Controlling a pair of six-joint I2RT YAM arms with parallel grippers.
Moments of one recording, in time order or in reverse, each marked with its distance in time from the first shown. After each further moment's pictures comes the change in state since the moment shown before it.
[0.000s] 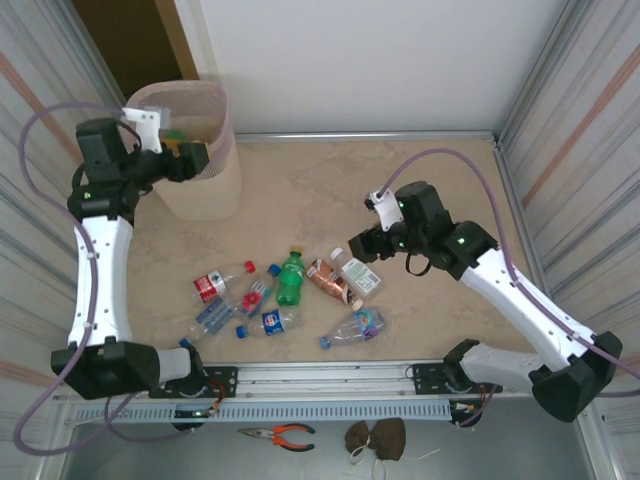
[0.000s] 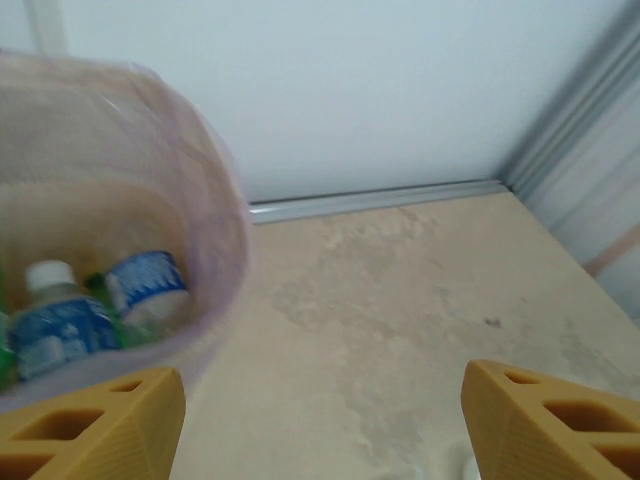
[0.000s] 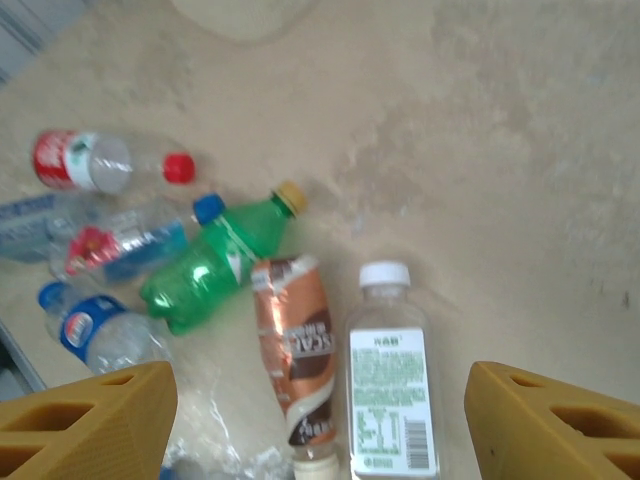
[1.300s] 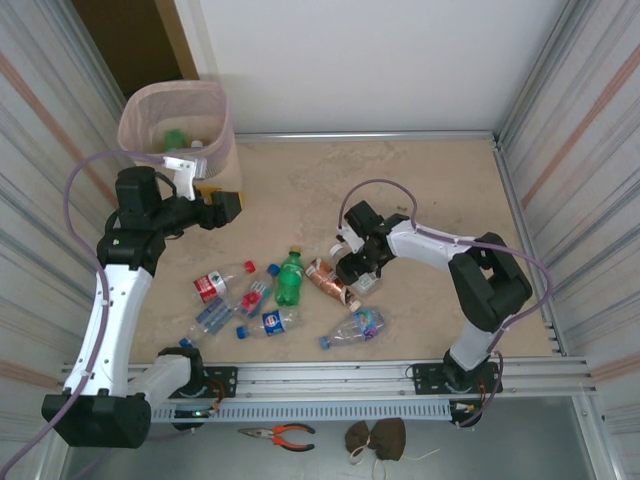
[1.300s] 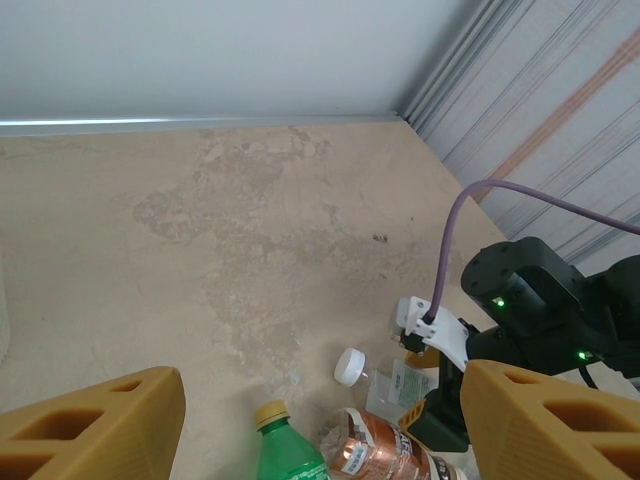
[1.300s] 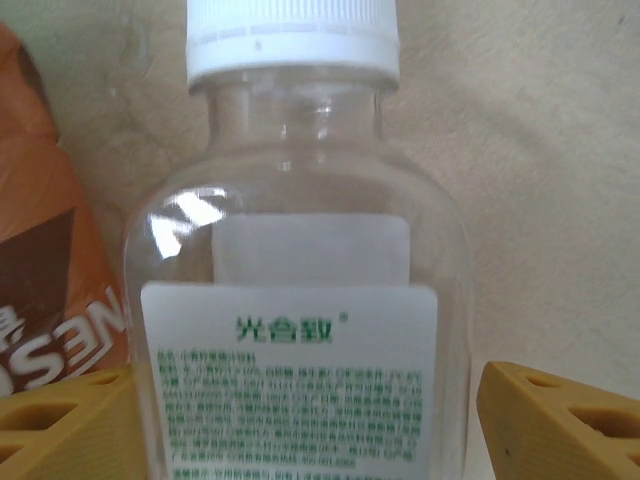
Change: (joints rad) left arm -0.174 -0.241 -0.341 0.074 0.021 -0.109; right arm 0.003 0.597 -0.040 0.102 0.080 -0.076
